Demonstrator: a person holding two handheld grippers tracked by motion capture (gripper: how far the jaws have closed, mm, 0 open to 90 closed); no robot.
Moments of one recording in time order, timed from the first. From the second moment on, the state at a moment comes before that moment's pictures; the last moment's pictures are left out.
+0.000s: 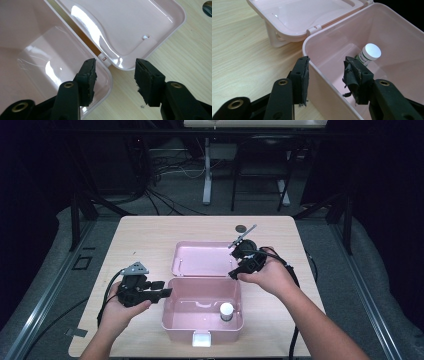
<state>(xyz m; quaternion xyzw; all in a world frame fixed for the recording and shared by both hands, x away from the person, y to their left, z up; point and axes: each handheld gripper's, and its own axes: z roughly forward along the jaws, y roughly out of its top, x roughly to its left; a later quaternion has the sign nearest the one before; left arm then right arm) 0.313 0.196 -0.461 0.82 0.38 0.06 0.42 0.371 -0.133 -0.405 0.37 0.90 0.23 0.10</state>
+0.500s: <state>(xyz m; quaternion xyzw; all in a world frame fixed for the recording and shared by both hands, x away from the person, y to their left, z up) 0.310 0.190 -0.464 0.83 0.37 0.10 0.40 0.391 -0.140 -0.420 0.42 0.87 0.24 0.10</state>
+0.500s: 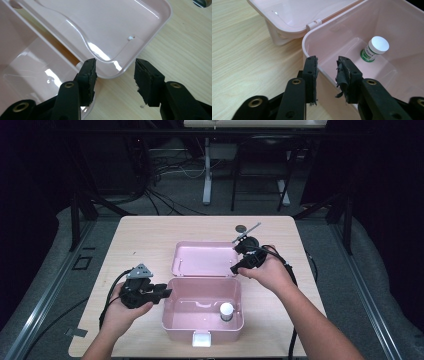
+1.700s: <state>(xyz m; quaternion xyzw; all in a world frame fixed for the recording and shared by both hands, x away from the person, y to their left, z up) 0.313 0.195 -0.467 0.82 0.38 0.08 0.41 0.437 -0.139 -0.442 0.55 0.79 0.26 0.10</state>
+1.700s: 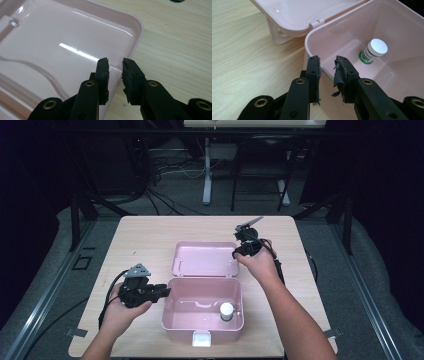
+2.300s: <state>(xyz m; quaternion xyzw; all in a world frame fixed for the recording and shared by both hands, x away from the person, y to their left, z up) 0.313 0.195 -0.467 0.82 0.39 0.07 0.41 0.456 -0.143 -0.459 0.60 0.75 0.25 0.10</state>
